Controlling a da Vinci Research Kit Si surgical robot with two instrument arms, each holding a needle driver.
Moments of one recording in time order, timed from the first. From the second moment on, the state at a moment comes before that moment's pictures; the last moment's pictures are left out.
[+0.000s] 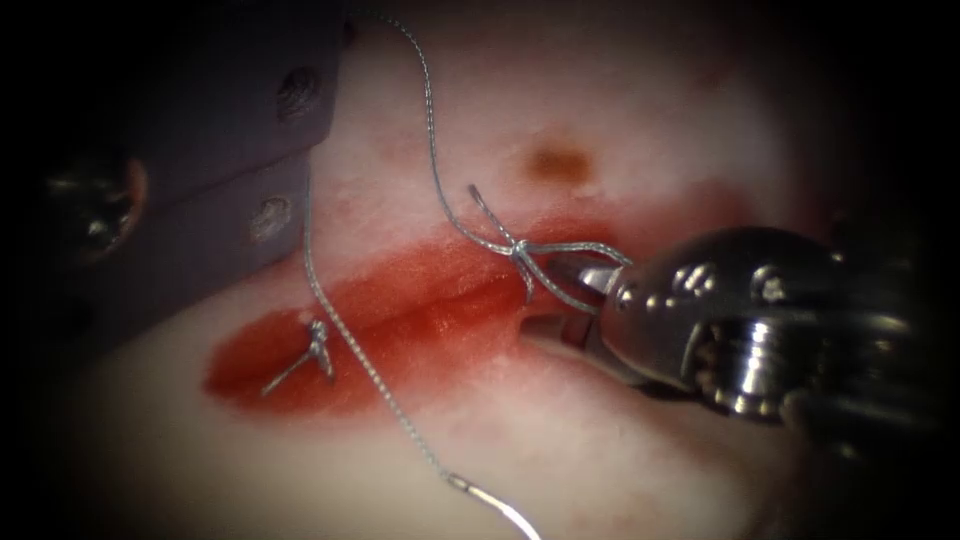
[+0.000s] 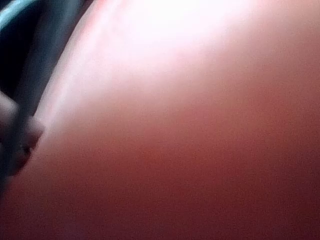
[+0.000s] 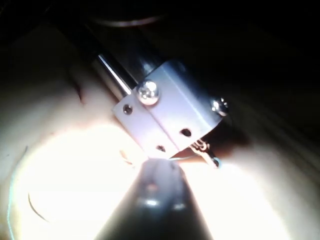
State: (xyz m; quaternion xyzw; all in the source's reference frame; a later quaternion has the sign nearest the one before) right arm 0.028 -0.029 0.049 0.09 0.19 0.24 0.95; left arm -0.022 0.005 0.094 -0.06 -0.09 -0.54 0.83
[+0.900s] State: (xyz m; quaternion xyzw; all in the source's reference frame) right arm 0.027 -0.035 0.047 0.27 0.19 -0.23 0.92; left arm -0.021 0.005 0.096 -0.06 -0.10 -0.56 0.82
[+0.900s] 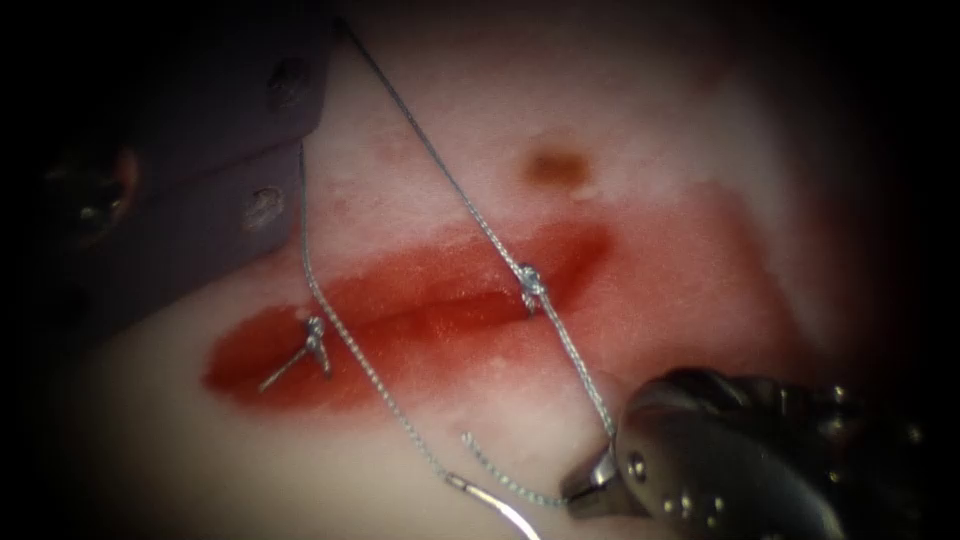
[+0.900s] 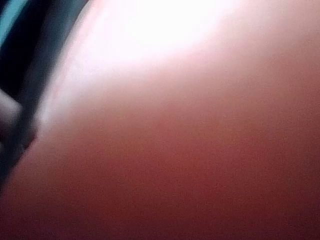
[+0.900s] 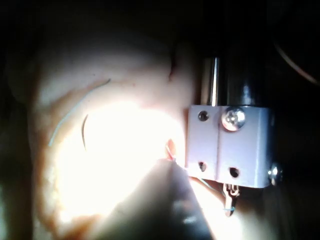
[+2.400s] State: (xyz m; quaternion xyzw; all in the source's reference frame) right arm 0.026 -0.039 0.048 0.27 0.22 -0.20 0.92; left arm -0.019 0.008 0.096 0.11 -0.14 -0.74 0.65
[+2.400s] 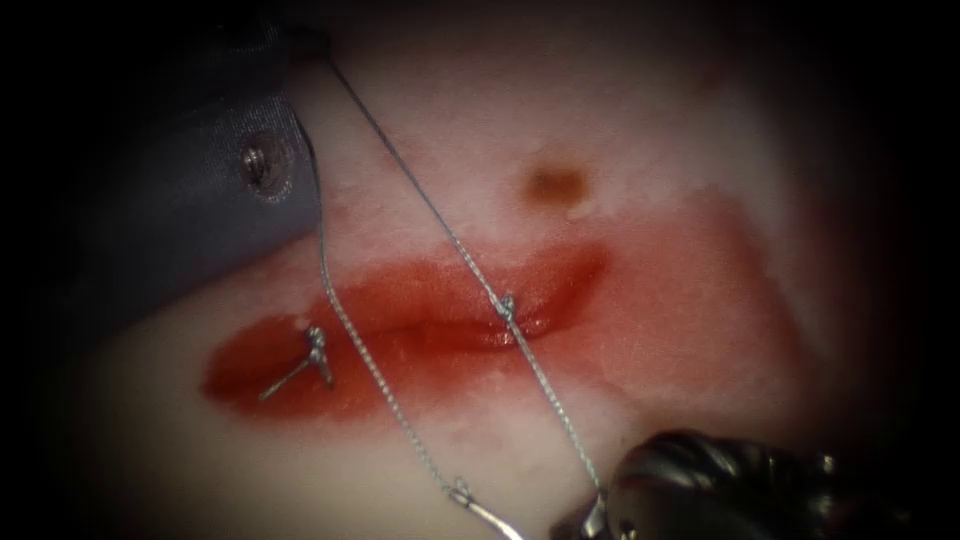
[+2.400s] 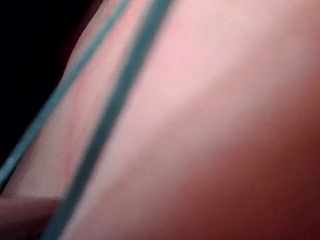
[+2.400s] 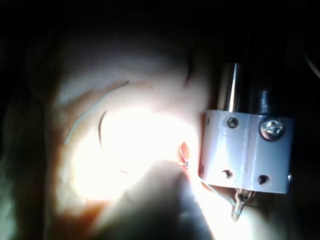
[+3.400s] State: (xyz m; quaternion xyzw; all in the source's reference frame) right arm 0.026 -0.027 0.038 0.10 0.38 0.13 0.91; left arm -0.021 0.006 0.080 0.19 -0.27 -0.60 0.73
